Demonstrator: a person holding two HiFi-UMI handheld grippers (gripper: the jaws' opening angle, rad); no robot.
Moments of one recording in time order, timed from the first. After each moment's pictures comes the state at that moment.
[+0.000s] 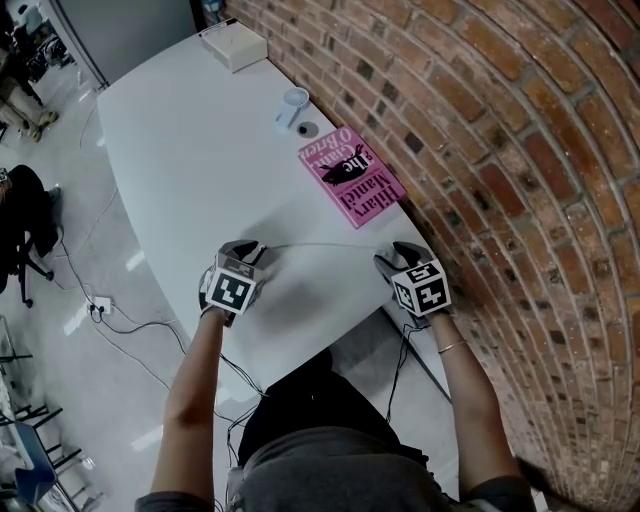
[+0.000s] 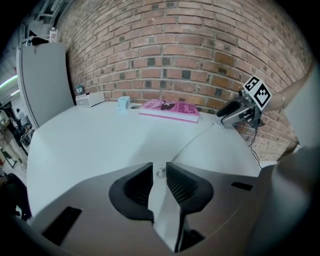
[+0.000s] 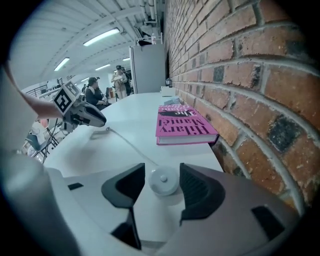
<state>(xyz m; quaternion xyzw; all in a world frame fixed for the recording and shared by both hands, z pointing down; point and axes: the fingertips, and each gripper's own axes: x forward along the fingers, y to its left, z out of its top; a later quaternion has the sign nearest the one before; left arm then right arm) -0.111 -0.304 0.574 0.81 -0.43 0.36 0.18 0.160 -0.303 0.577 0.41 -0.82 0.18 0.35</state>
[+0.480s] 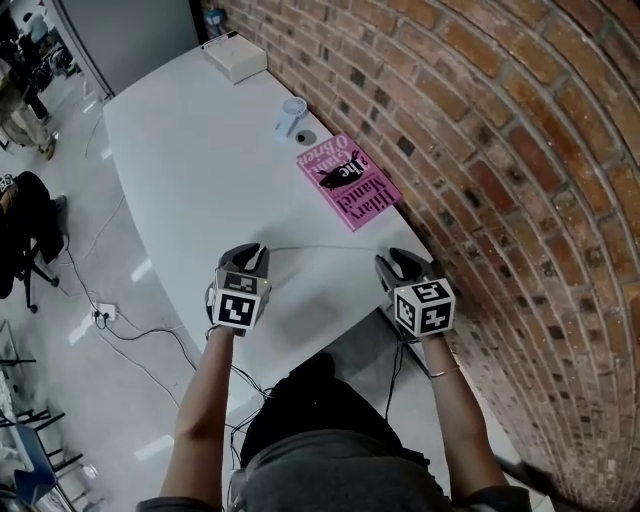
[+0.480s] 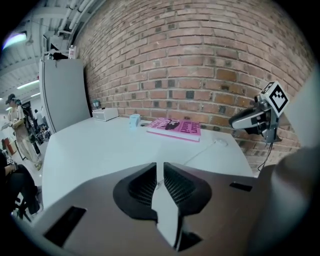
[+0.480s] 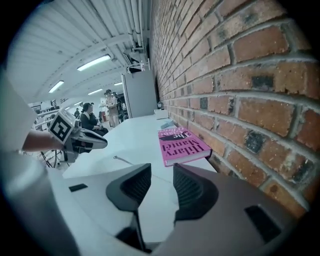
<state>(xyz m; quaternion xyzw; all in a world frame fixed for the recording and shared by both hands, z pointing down) -0.102 -0.290 0.528 0.80 -0.50 0.29 0.15 0.149 -0.281 0.512 0.47 -0.83 0.19 0.22</state>
